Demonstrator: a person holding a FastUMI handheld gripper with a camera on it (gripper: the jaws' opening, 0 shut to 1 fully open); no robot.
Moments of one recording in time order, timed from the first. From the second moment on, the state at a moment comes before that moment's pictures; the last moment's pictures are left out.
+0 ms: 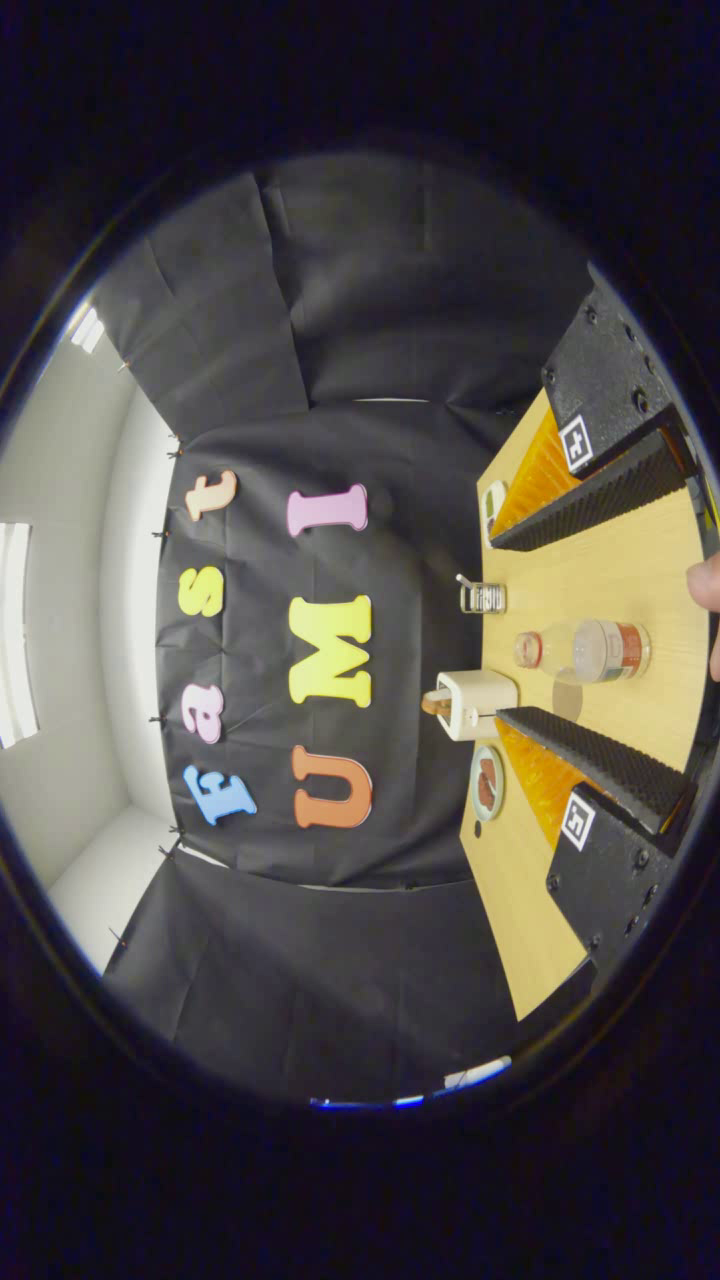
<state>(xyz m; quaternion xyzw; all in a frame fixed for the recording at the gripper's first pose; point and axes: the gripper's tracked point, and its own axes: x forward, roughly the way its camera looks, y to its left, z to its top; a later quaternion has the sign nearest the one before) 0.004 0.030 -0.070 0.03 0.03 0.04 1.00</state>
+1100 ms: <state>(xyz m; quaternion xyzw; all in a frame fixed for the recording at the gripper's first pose) 0.065 0.063 -0.235 0.03 0.14 0.05 0.99</state>
